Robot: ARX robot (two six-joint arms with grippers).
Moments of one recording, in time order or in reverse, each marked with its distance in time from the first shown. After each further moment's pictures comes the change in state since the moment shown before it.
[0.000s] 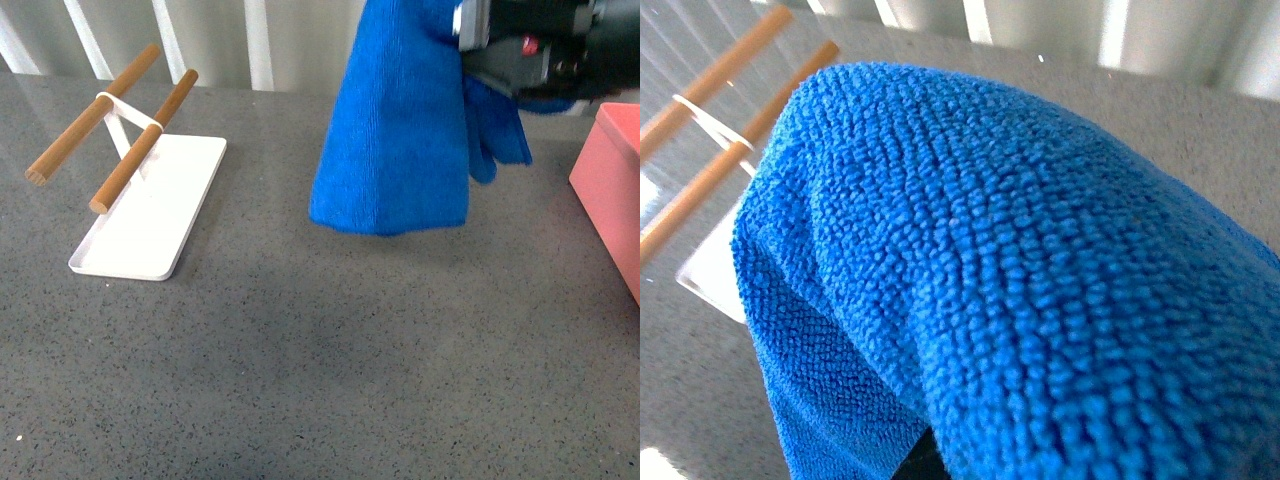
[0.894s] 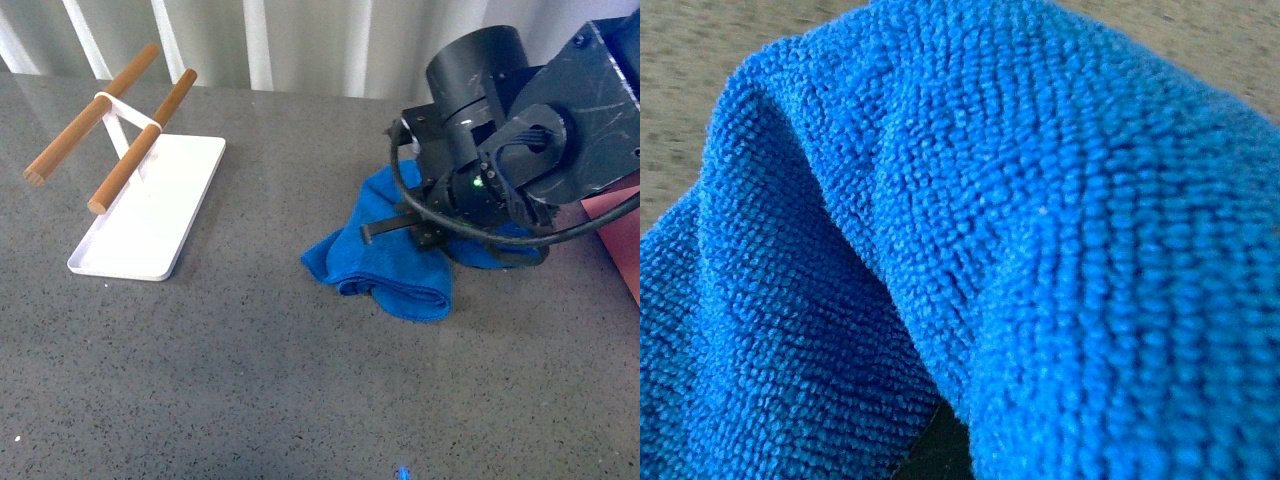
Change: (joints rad) left arm 0.000 0.000 0.000 0.000 0.000 0.000; right arm 0.100 0.611 0.410 -0.224 0.336 -0.065
